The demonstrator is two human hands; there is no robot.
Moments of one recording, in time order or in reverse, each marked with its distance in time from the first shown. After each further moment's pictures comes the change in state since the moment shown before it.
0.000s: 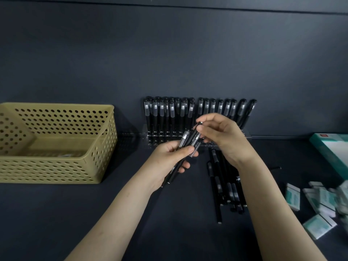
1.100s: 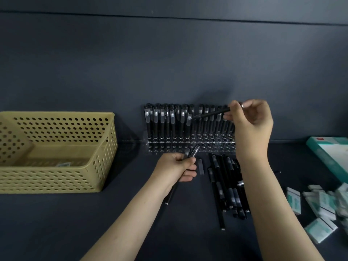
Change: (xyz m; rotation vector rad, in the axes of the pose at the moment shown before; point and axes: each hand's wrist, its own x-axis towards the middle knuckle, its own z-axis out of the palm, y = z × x) left_hand 0.015 -0.012 0.012 -0.009 0.117 -0.147; right_hand 0.001 -0.028 0.001 0.075 0.723 -0.320
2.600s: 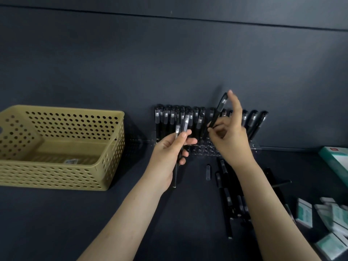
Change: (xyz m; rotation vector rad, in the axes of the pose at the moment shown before) left_hand -0.007 0.025 -0.021 -0.285 0.055 0.284; right_hand 0.000 0.043 0.013 -0.494 -0.526 -0.331
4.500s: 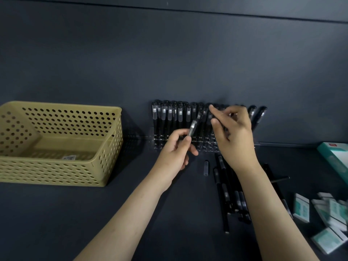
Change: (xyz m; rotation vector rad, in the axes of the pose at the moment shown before) left_hand 0.005 -0.020 0.003 0.291 -0.087 0.050; right_hand -0.009 0.003 -0.002 -0.213 0.150 -0.141
